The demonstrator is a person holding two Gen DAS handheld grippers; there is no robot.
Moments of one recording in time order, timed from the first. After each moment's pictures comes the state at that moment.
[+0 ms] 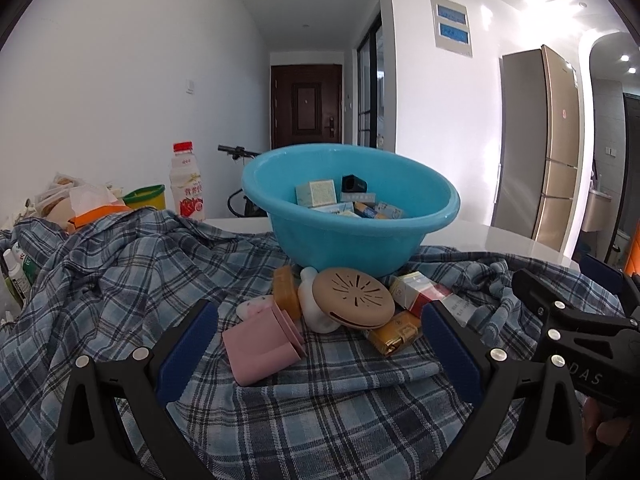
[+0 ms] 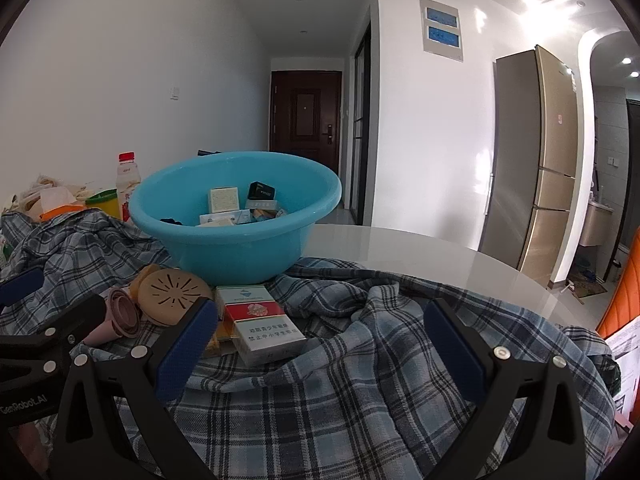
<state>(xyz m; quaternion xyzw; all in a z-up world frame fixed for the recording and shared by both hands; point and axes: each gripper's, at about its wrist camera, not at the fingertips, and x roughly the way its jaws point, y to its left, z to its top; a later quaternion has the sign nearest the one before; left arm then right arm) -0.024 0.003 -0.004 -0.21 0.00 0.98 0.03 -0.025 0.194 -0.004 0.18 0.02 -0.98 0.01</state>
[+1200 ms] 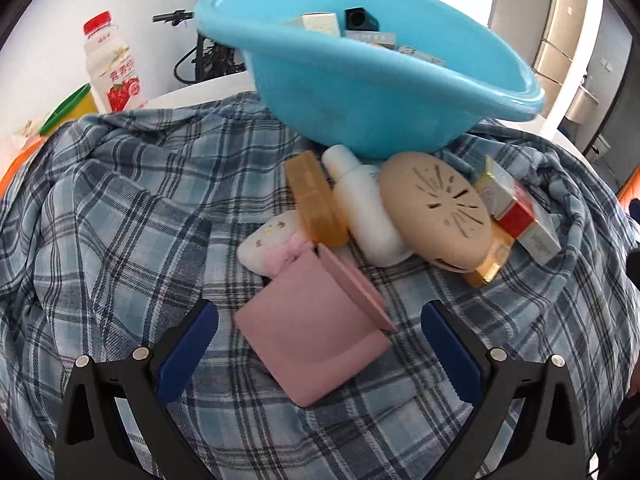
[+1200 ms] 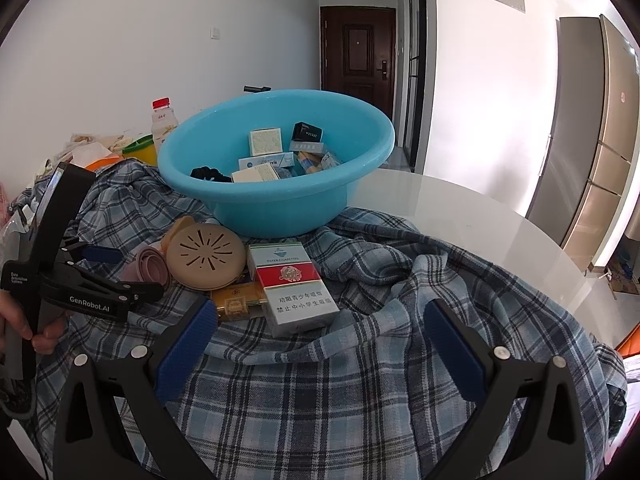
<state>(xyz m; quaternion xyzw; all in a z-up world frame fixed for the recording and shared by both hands) -0.151 -0.047 -0.055 -0.49 0.04 0.87 0.10 -0.059 0.201 0.003 0.31 0.03 -0.94 0.10</state>
